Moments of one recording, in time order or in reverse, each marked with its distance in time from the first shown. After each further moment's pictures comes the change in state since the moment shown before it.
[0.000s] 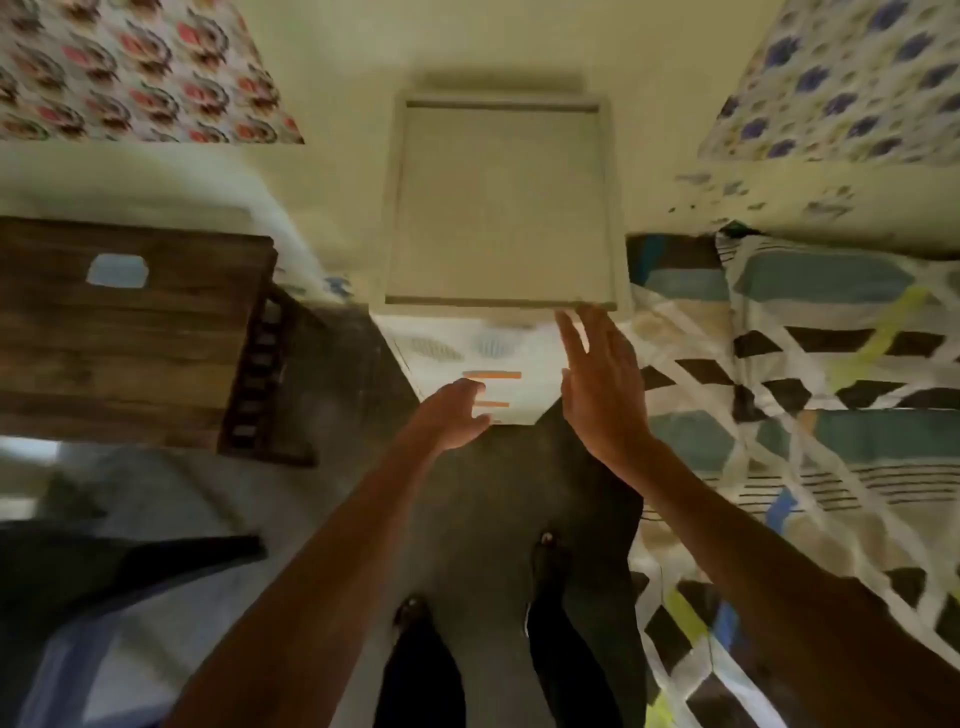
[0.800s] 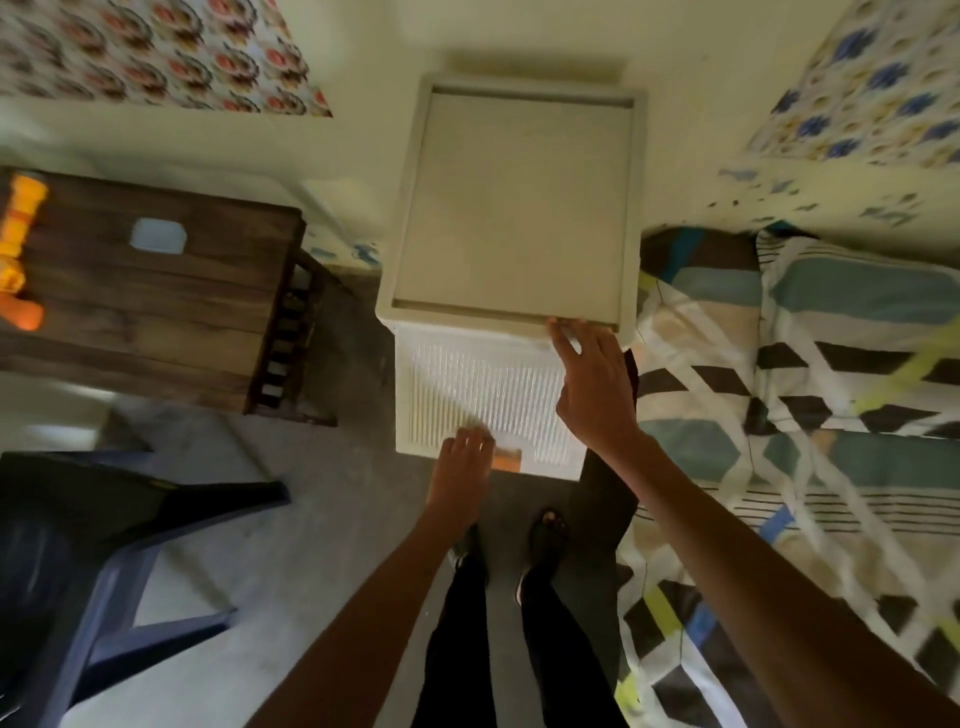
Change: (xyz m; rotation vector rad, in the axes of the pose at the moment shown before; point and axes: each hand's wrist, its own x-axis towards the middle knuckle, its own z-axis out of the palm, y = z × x) left_hand -0.061 0.036 0.068 0.335 0.133 -0.052; right_hand 0.036 0.019 -0.001 0.160 -0.194 -0.061
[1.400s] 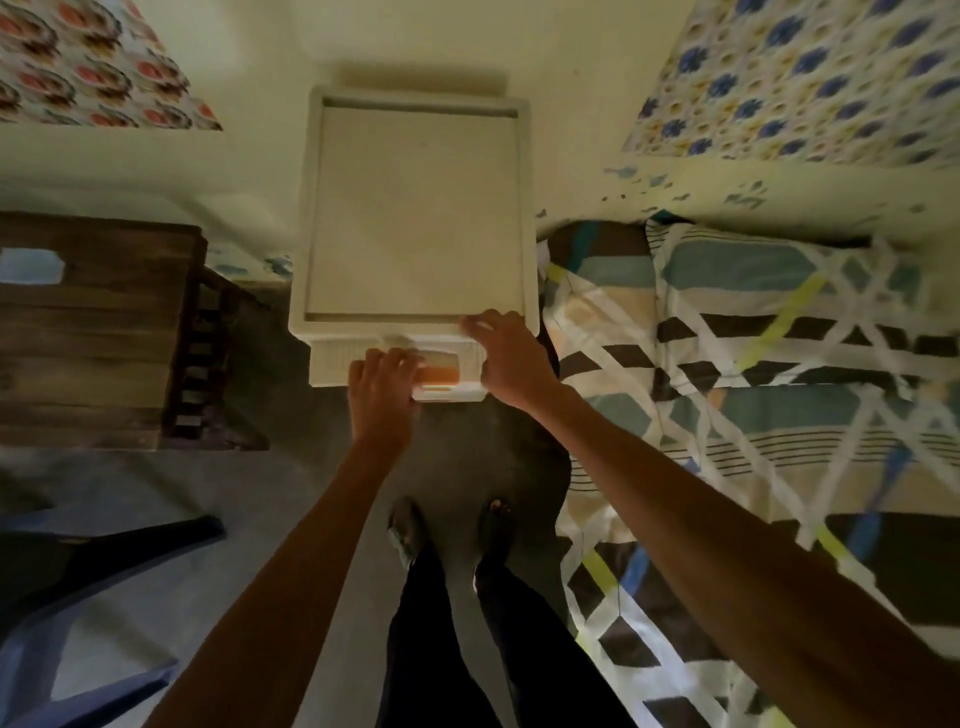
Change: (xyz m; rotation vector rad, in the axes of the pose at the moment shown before) left_hand 0.045 0.007 -0.109 -0.125 0.497 -0.019; right_hand 0.016 0.008 -0.028 0.114 -0.143 -0.007
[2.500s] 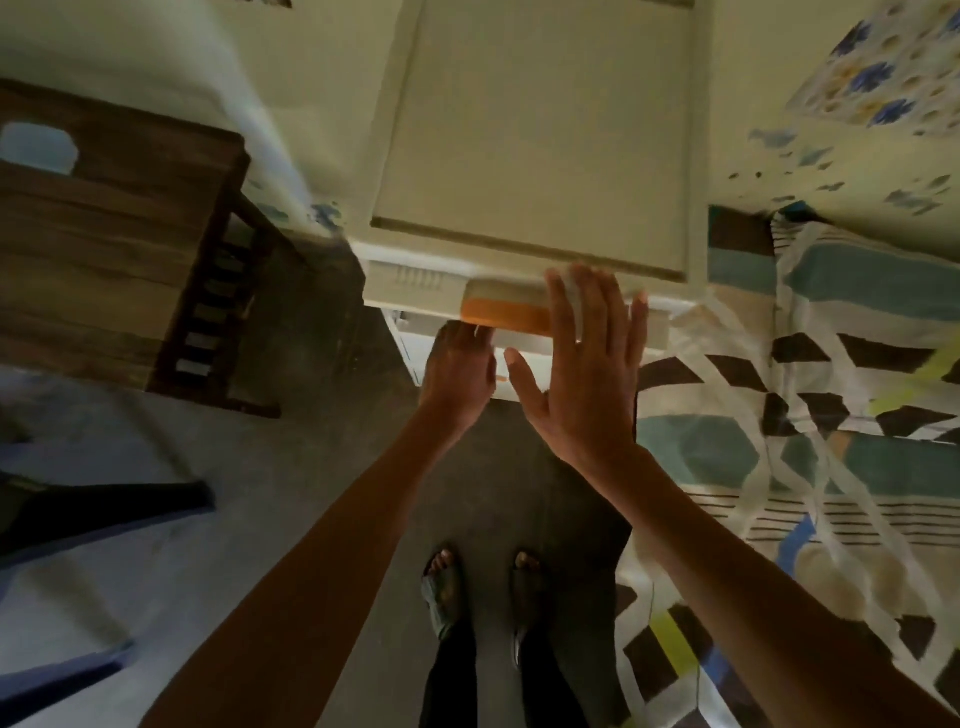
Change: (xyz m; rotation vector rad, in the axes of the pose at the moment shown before) left_hand 0.008 -0.064 0.146 -0.215 0.076 0.022; right_hand -0.005 -0.023 0.114 -0.339 0.447 -0.025
